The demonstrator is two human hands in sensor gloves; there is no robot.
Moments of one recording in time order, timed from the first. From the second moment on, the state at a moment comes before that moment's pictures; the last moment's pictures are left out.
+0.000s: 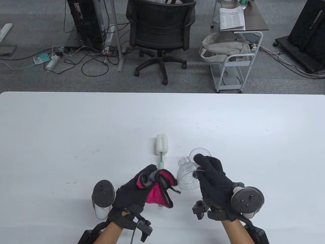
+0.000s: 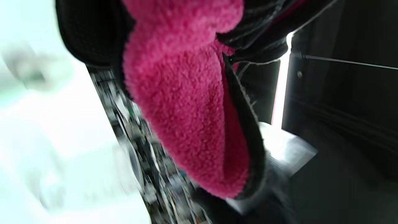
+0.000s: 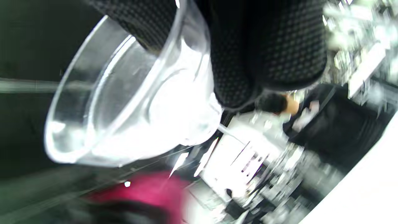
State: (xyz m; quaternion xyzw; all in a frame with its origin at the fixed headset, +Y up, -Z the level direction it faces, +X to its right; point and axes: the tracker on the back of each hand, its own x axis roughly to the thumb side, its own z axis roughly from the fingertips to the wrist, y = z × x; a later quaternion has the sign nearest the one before) left_hand -0.159 -0.678 -0.234 0.04 -0.17 0.61 0.78; right_hand 0.157 -0.637 -0.232 0.21 -0.19 0.75 0.60
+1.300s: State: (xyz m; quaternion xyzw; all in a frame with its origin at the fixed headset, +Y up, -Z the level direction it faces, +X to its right) left_hand -0.090 -0.666 -0.185 0.12 -0.45 0.50 0.73; right_hand 0.082 -0.688 -0.216 0.19 0.14 0.59 0.77
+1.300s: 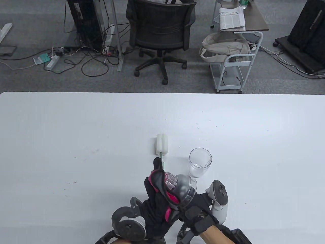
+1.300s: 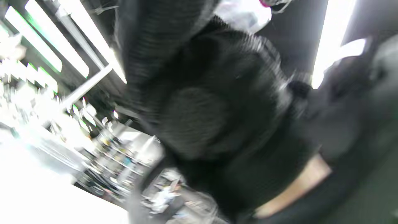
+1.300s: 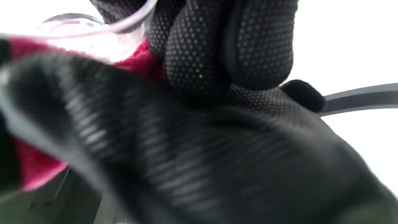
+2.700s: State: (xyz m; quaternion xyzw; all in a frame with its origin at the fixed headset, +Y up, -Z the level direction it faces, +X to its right) left_hand -0.118 -0.671 -0.207 0.04 -0.37 0.62 0.69; right_hand 0.107 -0.662 -0.231 0.22 -0.09 0.85 0.47
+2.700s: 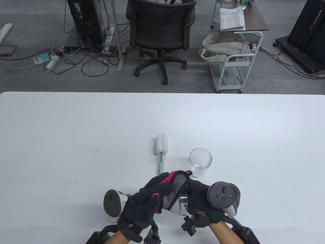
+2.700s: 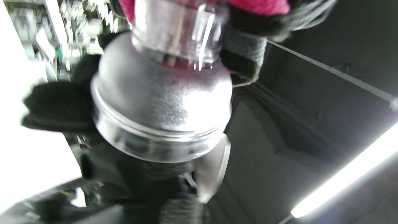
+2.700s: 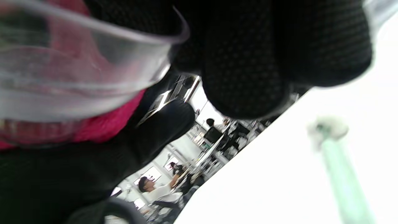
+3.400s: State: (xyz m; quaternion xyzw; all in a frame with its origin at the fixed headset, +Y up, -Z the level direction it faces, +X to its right) left_hand -0.097 -0.670 -0.190 0.08 -0.44 0.54 0.72; right_hand 0.087 -0.701 -0.232 0.19 0.13 0.61 0.76
